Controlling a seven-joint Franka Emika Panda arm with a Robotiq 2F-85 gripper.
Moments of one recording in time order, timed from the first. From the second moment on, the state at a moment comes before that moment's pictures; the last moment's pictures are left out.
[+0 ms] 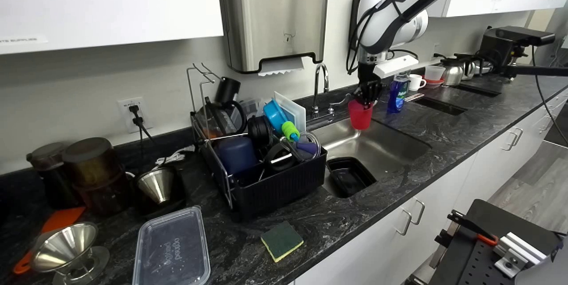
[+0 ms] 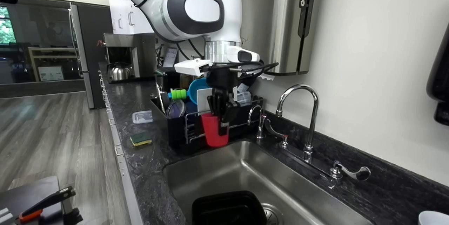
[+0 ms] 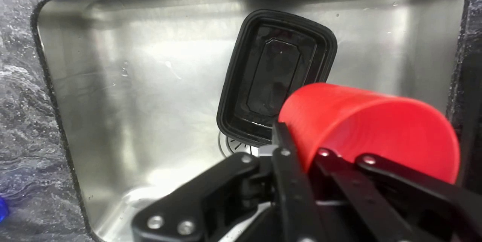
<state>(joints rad) -0.10 0.12 -0.15 -2.17 -0.12 2.27 0.03</state>
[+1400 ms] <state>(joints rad) -0.08 0.06 -0.11 -2.12 -0.10 2.27 0.02</state>
